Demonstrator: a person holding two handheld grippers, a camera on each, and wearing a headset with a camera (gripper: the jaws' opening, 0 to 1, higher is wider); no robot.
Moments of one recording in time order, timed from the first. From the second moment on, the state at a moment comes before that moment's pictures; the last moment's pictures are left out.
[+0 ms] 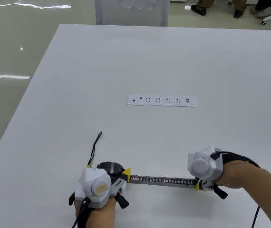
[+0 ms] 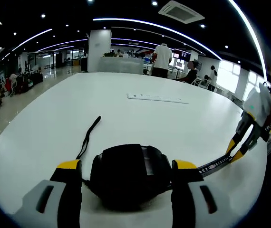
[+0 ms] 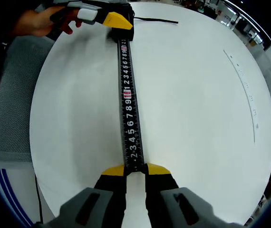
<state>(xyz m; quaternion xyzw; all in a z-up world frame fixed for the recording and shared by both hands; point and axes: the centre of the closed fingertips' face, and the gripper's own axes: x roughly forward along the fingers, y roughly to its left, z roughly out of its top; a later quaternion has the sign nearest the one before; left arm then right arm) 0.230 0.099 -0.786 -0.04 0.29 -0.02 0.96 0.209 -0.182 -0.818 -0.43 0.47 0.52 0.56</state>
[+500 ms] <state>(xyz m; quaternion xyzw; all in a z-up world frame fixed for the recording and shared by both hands) 0.223 0.100 -0.787 0.00 0.31 -0.04 0.95 0.208 -0.180 -0.817 -0.43 0.48 0.52 0.56</state>
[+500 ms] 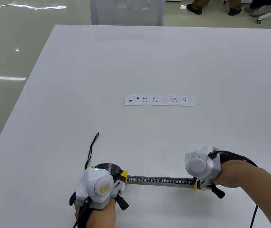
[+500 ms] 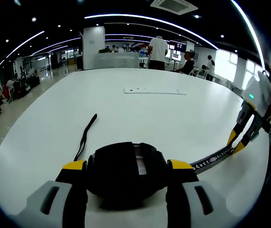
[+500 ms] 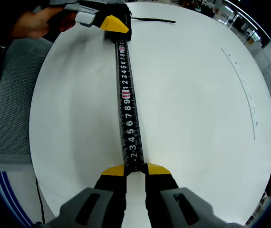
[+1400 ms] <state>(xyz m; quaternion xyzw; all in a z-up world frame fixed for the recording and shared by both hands) 0.221 0.091 -0.787 0.02 0.31 -0.05 0.95 0.208 -0.179 -0.815 -0.42 0.46 0.53 0.57</state>
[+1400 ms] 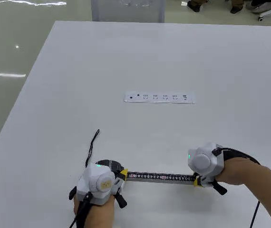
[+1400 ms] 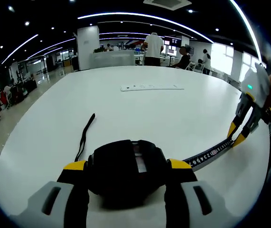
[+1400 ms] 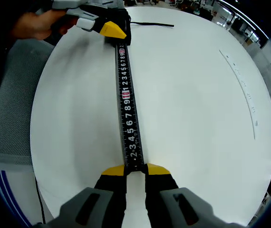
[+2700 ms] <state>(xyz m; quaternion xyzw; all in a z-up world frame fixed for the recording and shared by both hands) 0.220 0.088 -0.781 0.02 0.32 -0.06 0.95 0.211 -0.162 -0.816 -0.42 0.45 0.54 0.57</state>
